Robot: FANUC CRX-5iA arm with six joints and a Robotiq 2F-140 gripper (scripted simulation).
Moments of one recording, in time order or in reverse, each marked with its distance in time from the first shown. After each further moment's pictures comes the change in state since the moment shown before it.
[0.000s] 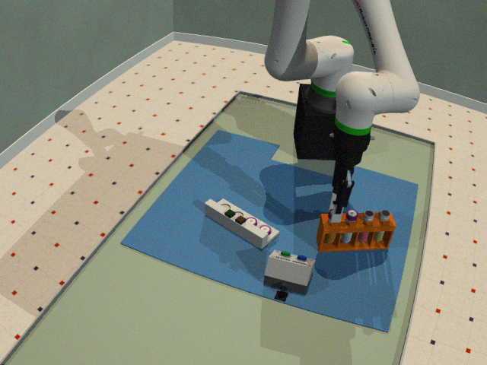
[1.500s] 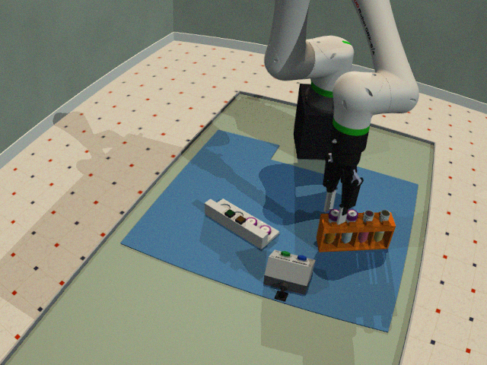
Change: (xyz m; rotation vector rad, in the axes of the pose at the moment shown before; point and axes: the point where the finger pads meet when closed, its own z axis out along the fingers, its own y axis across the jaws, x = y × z) arm 0.000 0.000 0.000 0.000 -0.019 -0.501
